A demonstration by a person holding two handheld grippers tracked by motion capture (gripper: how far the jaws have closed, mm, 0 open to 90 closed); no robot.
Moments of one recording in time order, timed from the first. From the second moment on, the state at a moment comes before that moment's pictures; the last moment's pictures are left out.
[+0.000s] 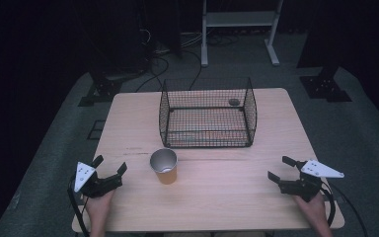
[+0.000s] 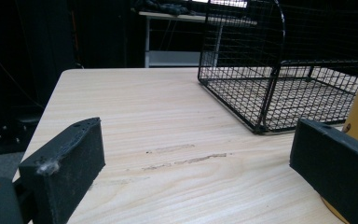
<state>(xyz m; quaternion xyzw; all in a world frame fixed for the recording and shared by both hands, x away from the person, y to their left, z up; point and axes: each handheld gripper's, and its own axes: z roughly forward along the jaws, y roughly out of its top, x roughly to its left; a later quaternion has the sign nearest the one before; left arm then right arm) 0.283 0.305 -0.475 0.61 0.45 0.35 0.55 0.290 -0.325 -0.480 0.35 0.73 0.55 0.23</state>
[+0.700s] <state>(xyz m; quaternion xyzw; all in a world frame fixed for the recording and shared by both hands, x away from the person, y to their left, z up) 0.271 0.281 -0.473 0.64 0.42 0.34 0.55 0.290 -0.322 -0.480 0.35 0.73 0.54 0.23</state>
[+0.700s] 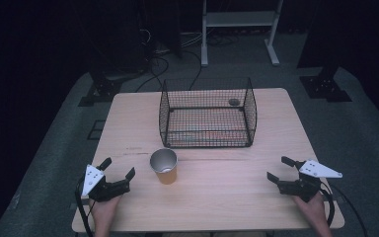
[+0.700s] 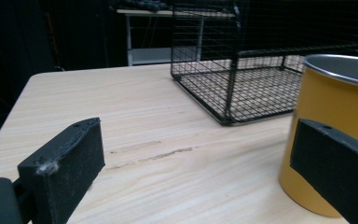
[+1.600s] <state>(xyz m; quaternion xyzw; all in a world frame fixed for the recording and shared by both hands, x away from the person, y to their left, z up) 0.257 0.237 -0.473 0.68 0.36 0.29 0.56 0.290 -0.321 -0.480 0.34 0.74 0.53 0.23</state>
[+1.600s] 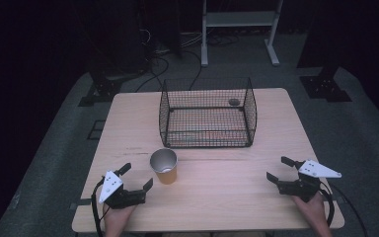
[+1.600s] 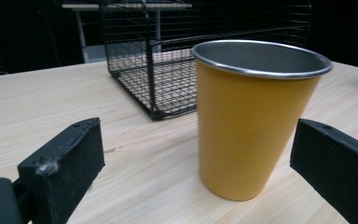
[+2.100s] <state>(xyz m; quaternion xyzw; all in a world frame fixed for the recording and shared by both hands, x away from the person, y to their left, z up) 0.257 0.218 -0.472 0.70 0.33 0.27 0.58 0.290 -0.321 -0.480 0.34 0.74 0.53 0.24</state>
